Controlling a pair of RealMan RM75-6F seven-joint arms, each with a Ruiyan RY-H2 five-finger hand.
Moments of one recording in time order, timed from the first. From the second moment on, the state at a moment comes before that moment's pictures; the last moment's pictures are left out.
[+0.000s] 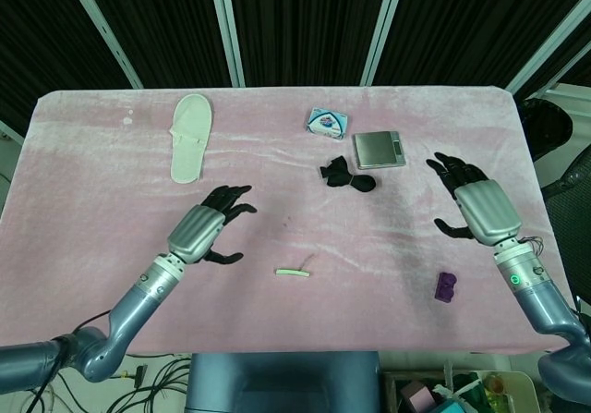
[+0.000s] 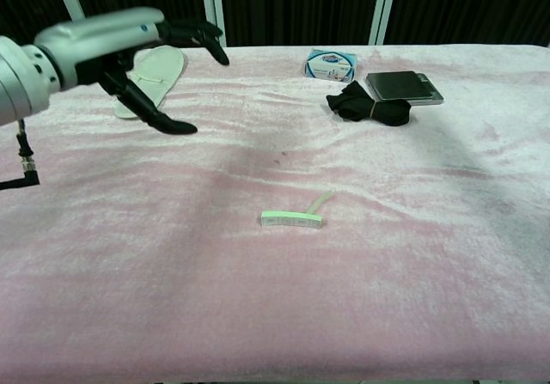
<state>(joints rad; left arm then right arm) -0.76 -1.46 -0.14 -1.65 1.25 1.02 0.11 0.56 -1.01 0.17 -1.63 -1.37 1.08 0.05</state>
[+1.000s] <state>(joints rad) -0.90 -1.77 -0.15 -1.45 0.93 0.85 0.40 0.66 -1.16 0.18 -1.56 -1.33 0.96 -0.05</state>
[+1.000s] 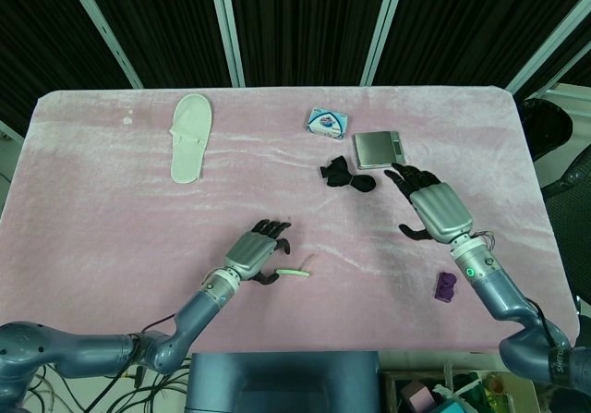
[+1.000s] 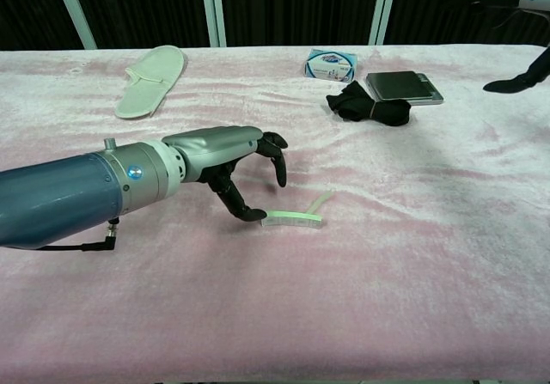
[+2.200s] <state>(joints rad) -0.92 -1.85 -0.15 -1.36 0.89 0.82 0.41 0.64 -1.18 0.16 -1.52 -1.34 0.97 -0.02</state>
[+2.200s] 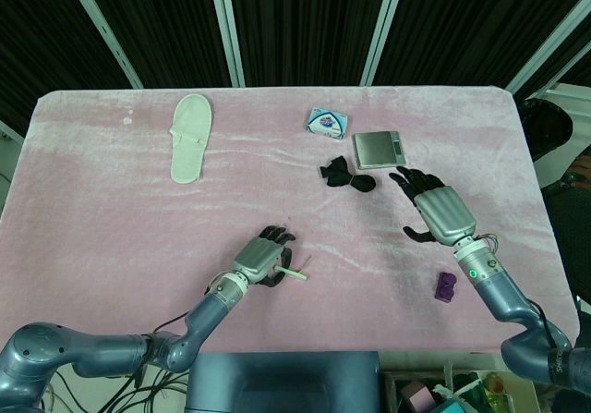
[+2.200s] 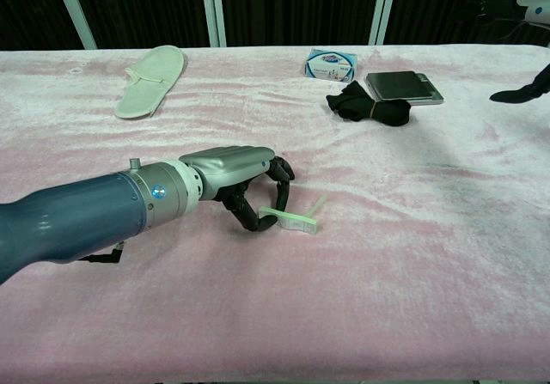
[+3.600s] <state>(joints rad) -0.94 -1.73 -0.23 -1.33 1.23 0.91 0.18 0.89 -1.17 0.21 -1.71 -1.12 0.65 -0.04</state>
